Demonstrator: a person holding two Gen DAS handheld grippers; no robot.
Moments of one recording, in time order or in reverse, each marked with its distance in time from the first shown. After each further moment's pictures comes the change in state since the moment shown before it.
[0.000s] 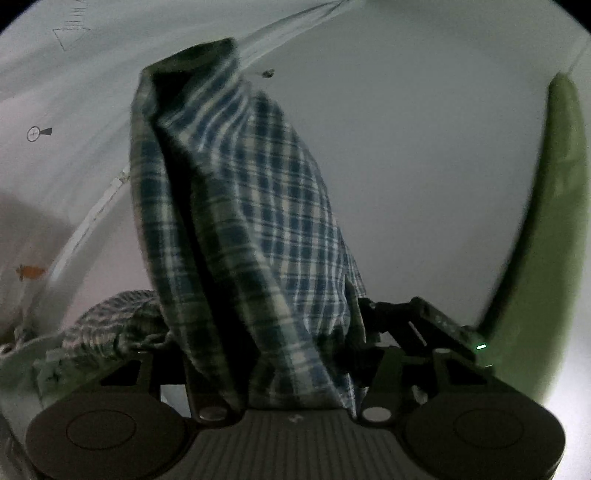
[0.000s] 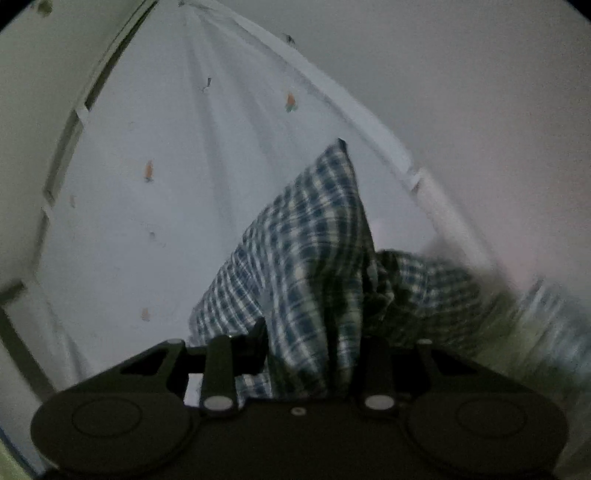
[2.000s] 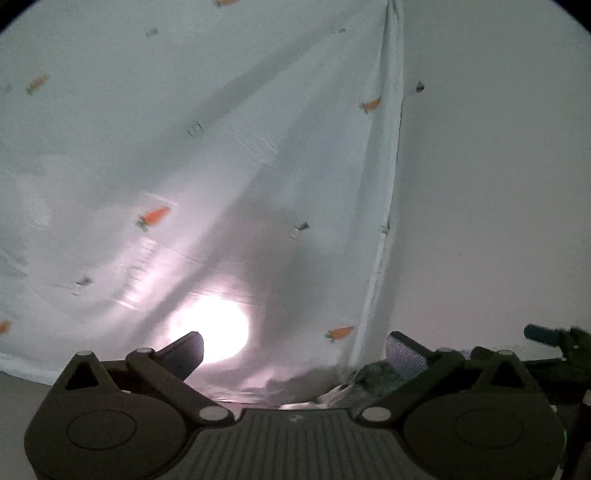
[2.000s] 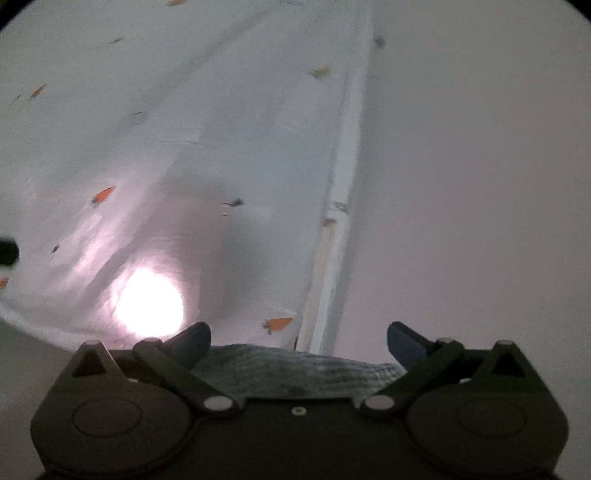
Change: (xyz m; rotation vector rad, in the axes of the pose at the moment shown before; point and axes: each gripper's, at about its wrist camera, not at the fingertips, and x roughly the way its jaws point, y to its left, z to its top) left arm -0.186 -0.035 -0.066 0.446 -0.146 0.977; right arm 0.081 -0.008 -0.162 -0.817 -0.116 -0.491
